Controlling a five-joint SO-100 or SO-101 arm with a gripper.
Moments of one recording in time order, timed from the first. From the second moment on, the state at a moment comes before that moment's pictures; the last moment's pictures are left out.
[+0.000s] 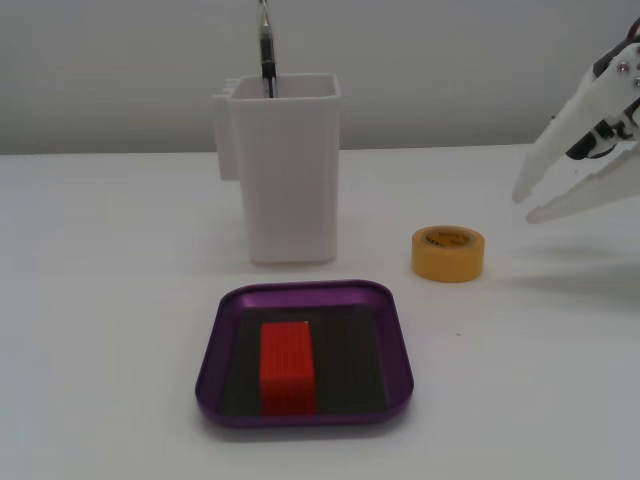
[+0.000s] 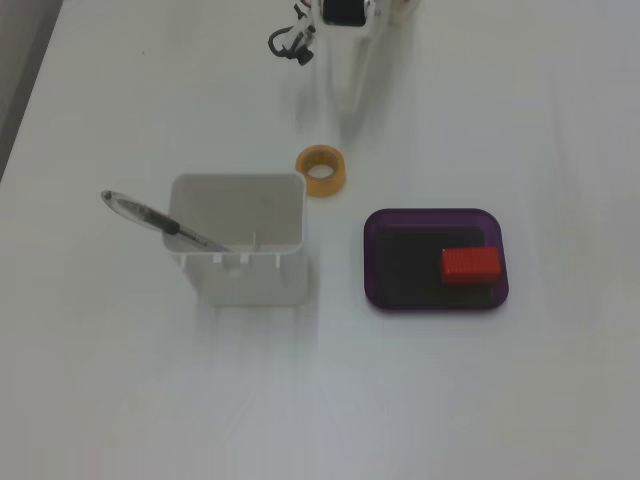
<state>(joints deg) 10.3 192.1 177.6 51.9 2.6</state>
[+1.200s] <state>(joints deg) 10.8 115.0 119.0 67.5 -1.9</state>
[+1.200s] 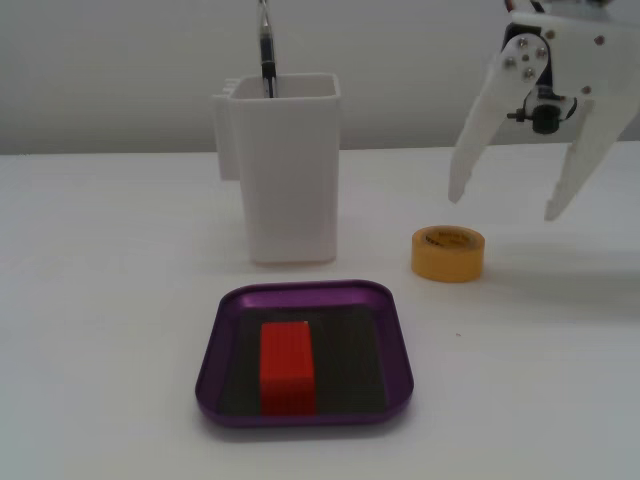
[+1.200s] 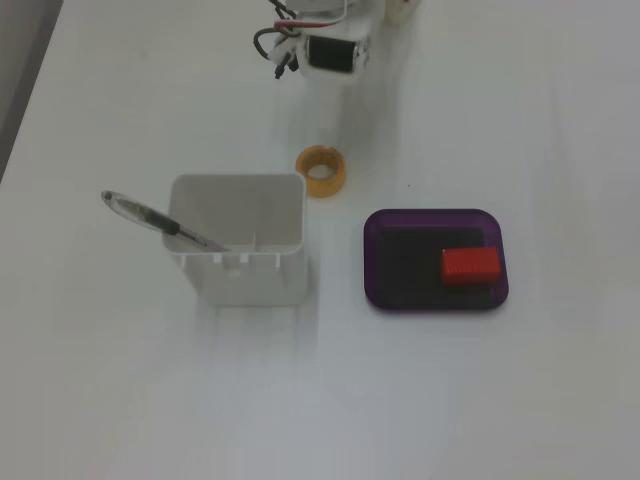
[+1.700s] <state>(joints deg) 10.9 114.5 120.0 63.6 -3.8</state>
